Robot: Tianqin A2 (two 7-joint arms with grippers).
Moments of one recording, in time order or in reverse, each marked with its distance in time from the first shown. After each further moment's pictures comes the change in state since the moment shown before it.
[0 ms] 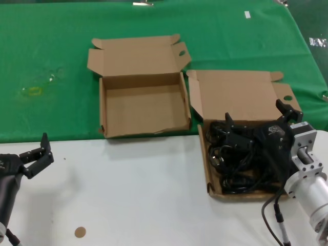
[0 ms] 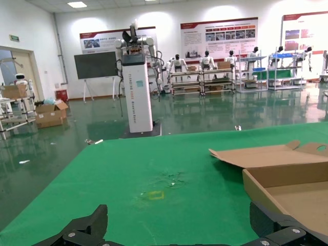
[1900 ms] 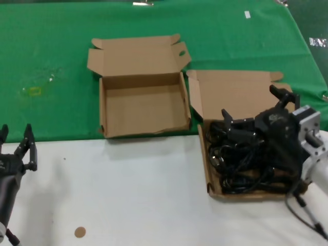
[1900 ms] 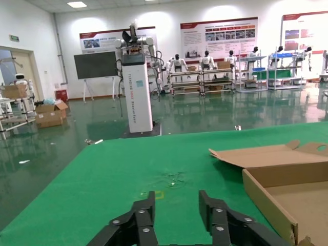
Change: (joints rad) left arm 0.000 0.000 0.000 0.000 0.000 0.000 0.000; right arm 0.081 0.316 -0.211 0.034 0.095 0.021 0.104
